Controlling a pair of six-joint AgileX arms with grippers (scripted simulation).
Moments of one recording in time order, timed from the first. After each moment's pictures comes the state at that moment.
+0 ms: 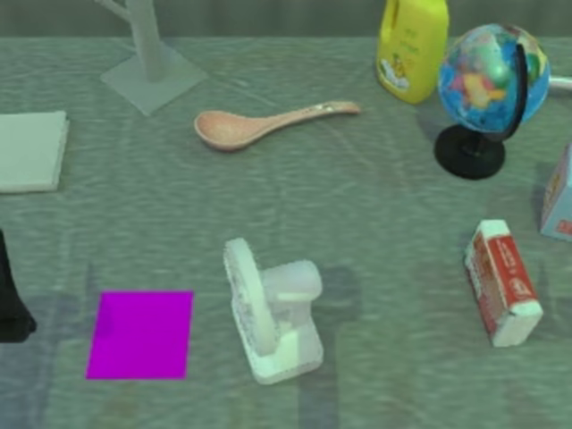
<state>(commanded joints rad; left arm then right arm) 0.00 0.00 0.00 0.00 0.00 0.00 0.00 0.00 0.00 0.00 0.00 0.00</state>
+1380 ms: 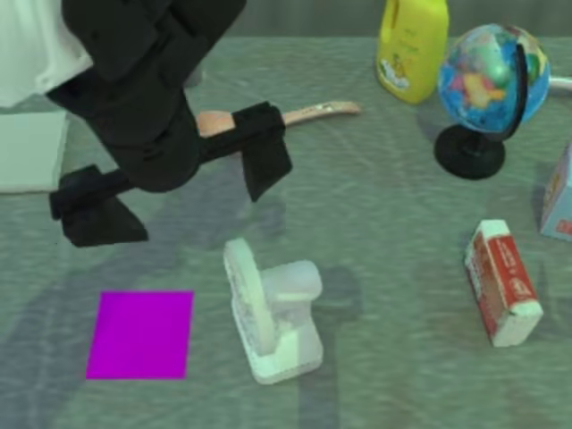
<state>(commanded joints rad) -0.63 1.60 1.47 -1.20 0.00 -0.91 0.00 0.00 0.00 0.00 0.00 0.00</state>
